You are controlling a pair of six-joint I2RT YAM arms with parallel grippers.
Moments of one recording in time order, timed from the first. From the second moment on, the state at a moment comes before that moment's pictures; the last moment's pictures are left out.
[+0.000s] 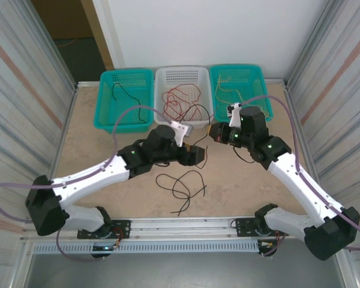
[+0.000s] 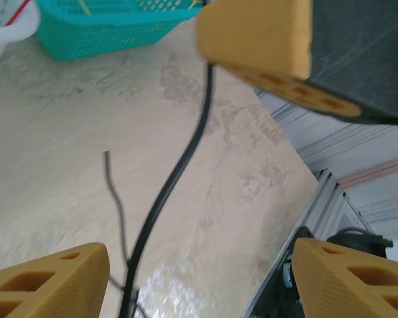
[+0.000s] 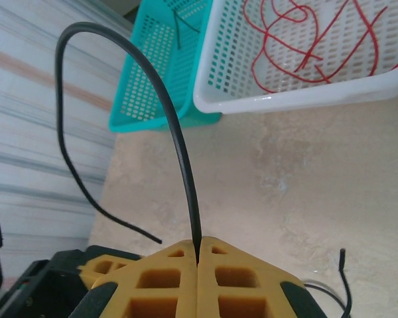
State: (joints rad) left arm -0.96 1.34 1.05 -0.18 0.16 -0.57; right arm 0.46 1.08 1.01 -0.46 -0.37 0.71
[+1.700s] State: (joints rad) left arm -0.19 1.59 1.61 -0.49 0.14 -0.35; right arm 0.53 0.90 0.92 -0.76 -0.18 0.78
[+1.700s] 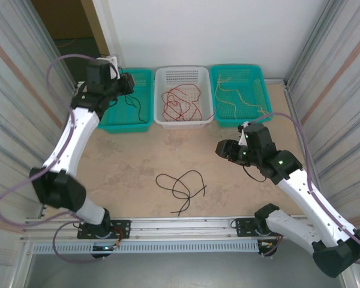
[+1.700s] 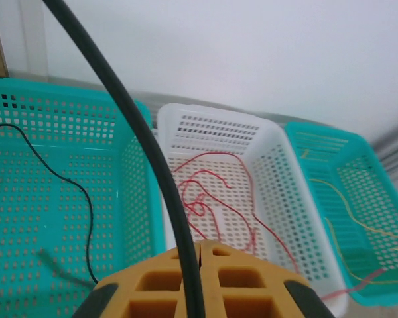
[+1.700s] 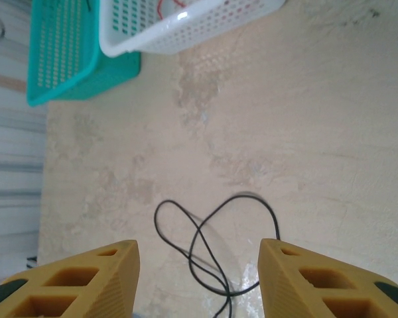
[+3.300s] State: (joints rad) left arm -0.52 0.76 0.66 -0.44 0.19 -0.72; right arm 0.92 1.71 1.15 -0.78 -0.26 0.54
